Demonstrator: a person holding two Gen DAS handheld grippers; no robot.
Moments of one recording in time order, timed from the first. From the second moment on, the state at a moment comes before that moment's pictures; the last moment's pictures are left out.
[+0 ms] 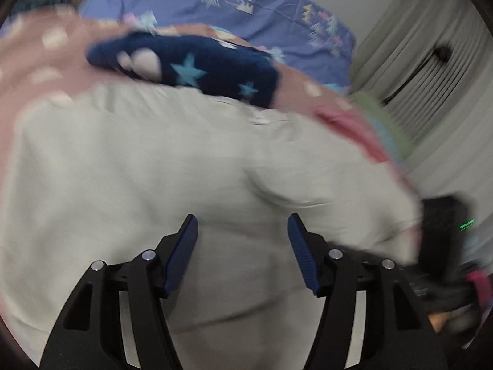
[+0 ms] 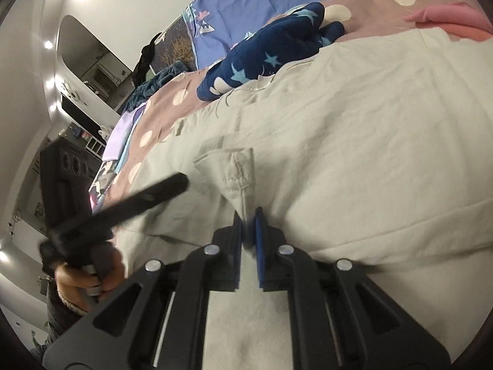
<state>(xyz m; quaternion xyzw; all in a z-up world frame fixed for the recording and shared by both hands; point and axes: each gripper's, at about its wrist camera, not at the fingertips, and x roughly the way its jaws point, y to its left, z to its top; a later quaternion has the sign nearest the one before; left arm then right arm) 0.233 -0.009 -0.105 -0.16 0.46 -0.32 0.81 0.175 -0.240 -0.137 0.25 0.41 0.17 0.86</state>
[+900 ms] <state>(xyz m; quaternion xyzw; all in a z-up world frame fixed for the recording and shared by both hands) 0.241 -0.077 0.064 -0.14 0.35 -0.38 0.85 0.108 -0.322 -0.122 0.28 0.36 0.03 0.89</state>
